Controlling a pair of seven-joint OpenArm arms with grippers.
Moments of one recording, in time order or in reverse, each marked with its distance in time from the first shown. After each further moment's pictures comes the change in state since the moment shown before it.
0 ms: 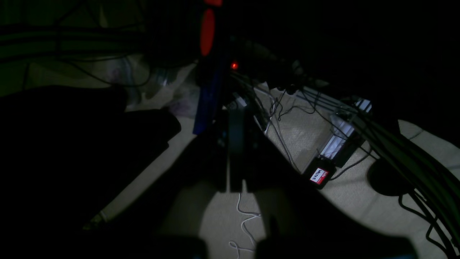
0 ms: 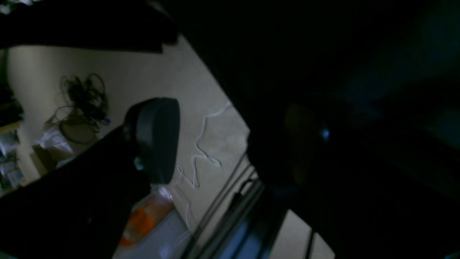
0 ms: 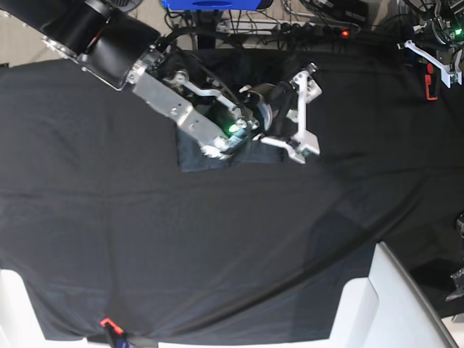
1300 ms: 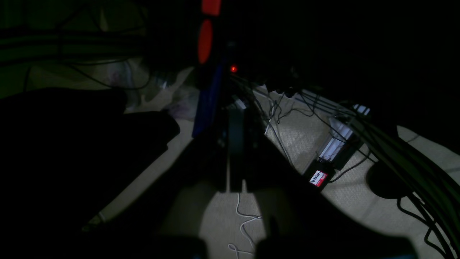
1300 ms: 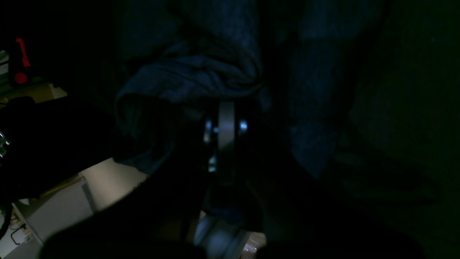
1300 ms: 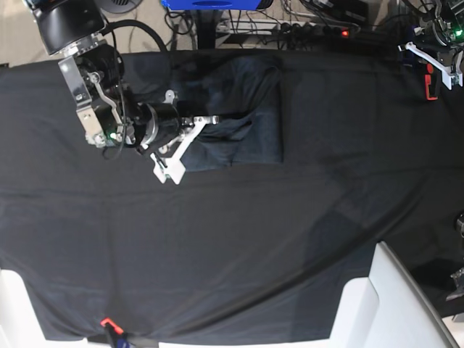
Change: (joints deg) left arm -0.4 0.0 -0.2 0.2 0.0 0.0 0.0; right arm -13.0 7.5 28.9 -3.6 -0.9 0.0 5.1
